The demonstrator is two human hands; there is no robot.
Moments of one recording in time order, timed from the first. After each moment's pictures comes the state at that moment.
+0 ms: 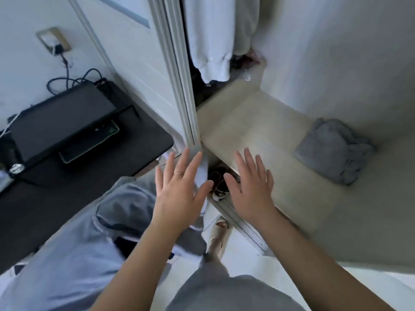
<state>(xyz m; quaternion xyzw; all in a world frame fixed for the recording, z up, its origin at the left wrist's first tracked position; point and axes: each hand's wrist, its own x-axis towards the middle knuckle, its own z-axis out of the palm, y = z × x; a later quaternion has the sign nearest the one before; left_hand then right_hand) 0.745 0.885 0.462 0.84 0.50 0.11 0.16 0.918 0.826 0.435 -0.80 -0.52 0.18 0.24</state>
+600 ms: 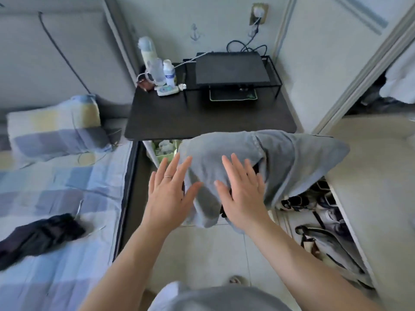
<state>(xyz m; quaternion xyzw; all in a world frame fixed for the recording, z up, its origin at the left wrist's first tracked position) 0.470 0.674 0.467 0.59 0.76 0.25 0.14 0.649 0.730 0.470 -0.53 -0.79 0.27 0.16</state>
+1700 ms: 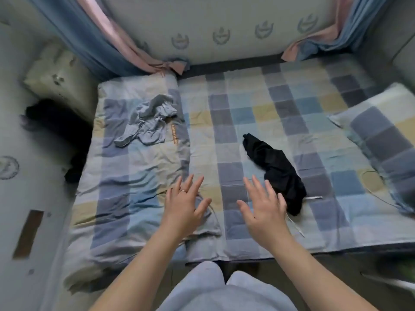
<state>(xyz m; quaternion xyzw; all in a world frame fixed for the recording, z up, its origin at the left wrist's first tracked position) 0.119 0.150 0.390 -0.12 0.97 0.19 0.11 0.083 0.370 0.391 0.12 -0.95 0.26 -0.15</state>
